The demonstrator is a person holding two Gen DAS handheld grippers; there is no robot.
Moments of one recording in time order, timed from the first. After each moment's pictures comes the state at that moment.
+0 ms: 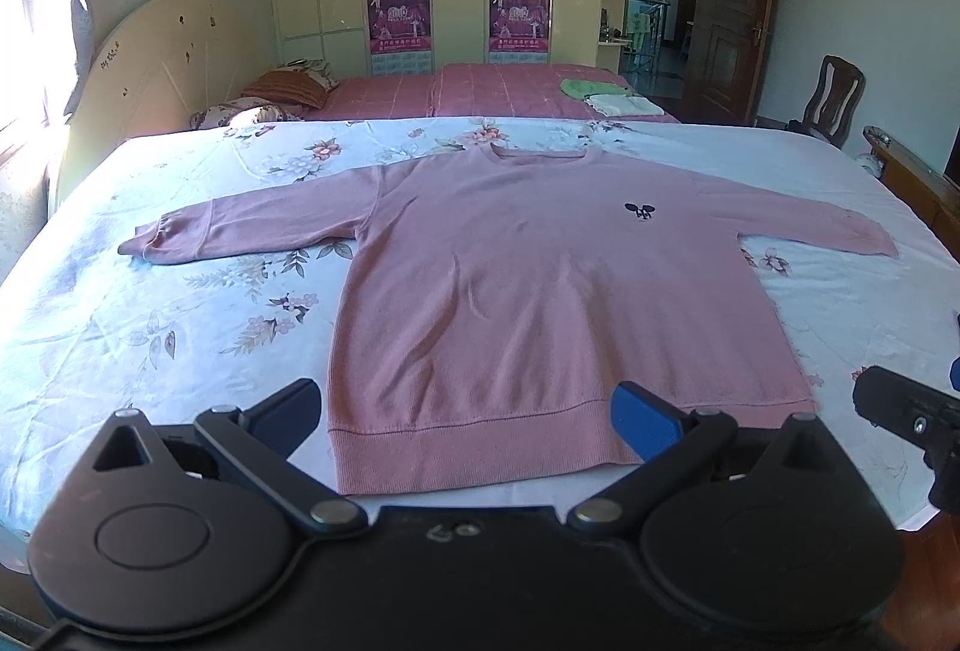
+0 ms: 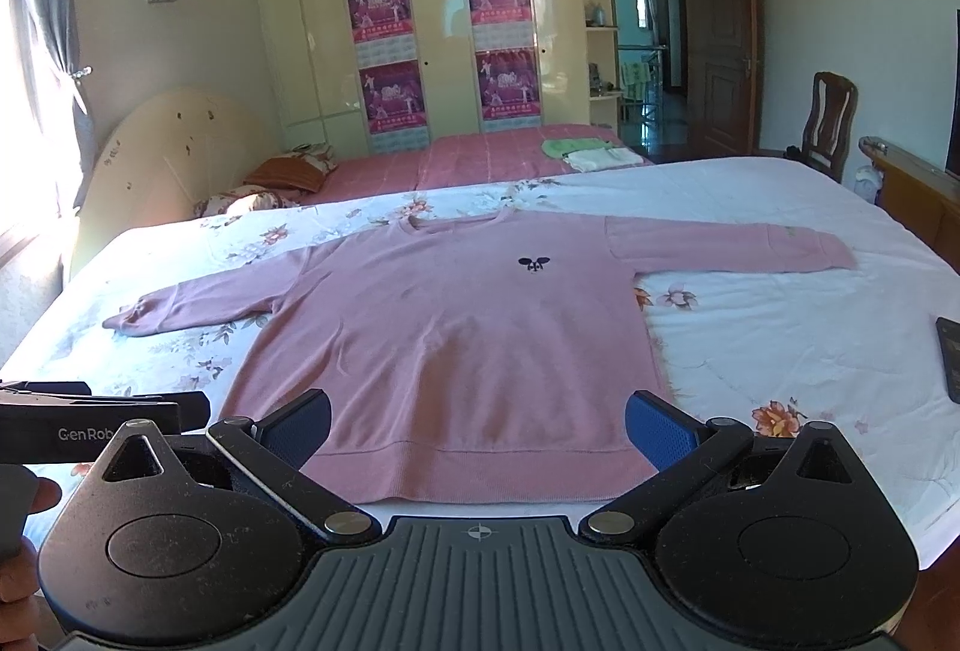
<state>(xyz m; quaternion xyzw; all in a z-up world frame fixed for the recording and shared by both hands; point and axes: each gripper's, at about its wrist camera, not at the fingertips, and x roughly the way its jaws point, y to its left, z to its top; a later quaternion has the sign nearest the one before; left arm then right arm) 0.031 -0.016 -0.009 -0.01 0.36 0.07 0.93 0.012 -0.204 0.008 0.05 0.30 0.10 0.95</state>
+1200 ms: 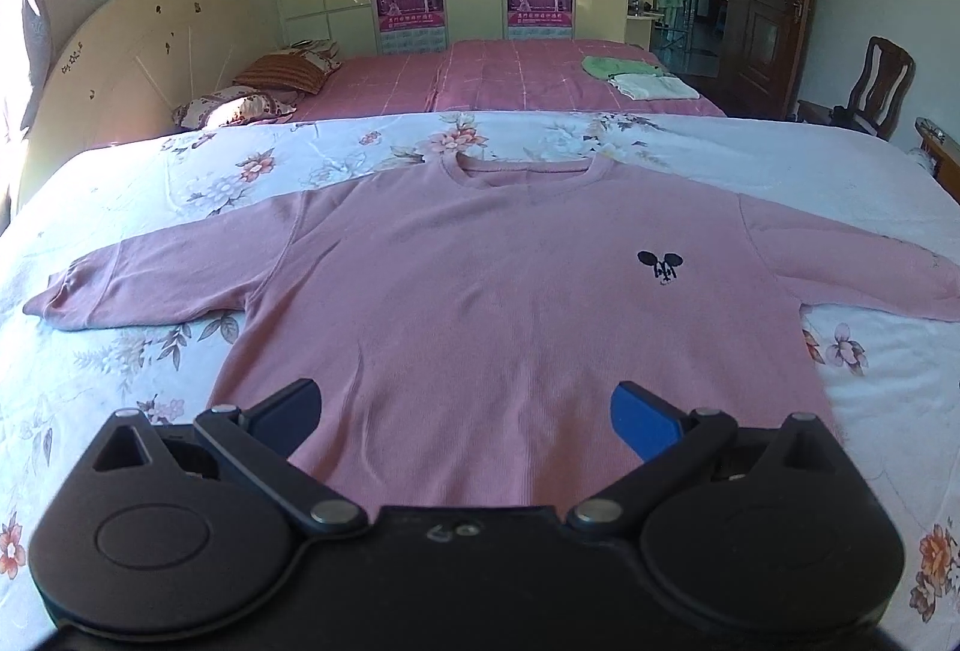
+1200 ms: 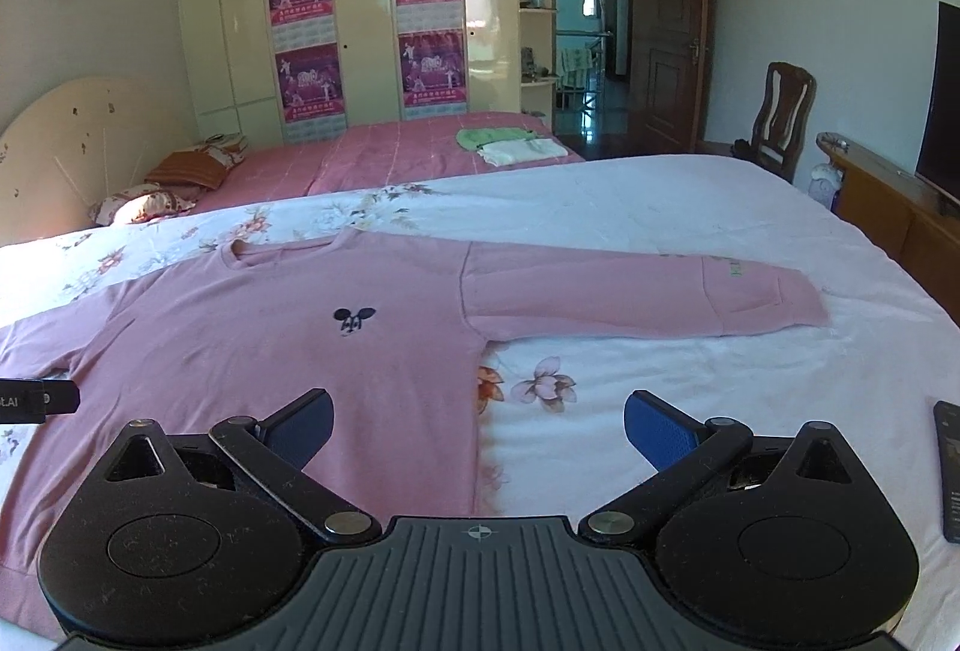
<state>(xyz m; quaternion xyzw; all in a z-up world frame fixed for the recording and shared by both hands) 0.247 -0.078 -0.059 0.00 0.39 0.11 0.92 0.240 -0.344 -0.051 0.03 0.32 0.04 0.95</state>
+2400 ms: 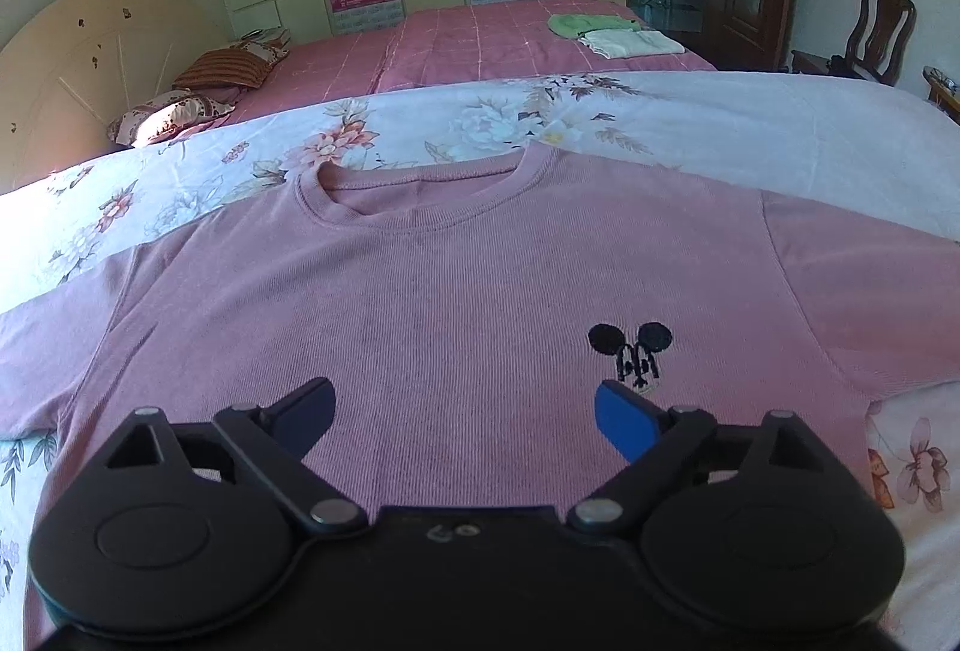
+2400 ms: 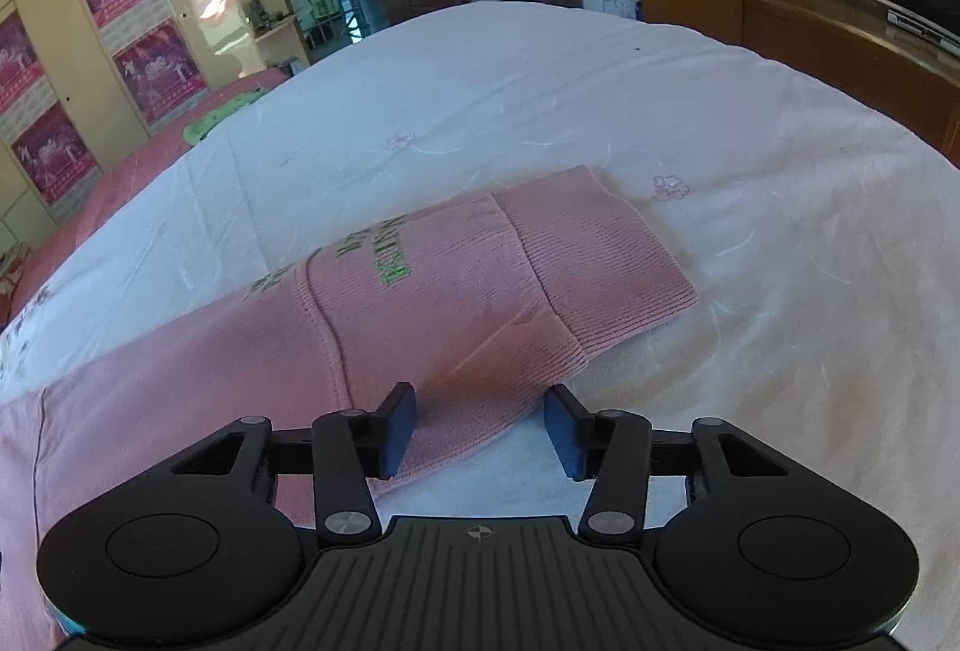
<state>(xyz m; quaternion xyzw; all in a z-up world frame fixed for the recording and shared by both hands) 0.421 -0.132 -0.135 0.03 0.42 0.09 0.90 0.443 -0.592 -0.171 0.21 0.39 -0.16 0.88</state>
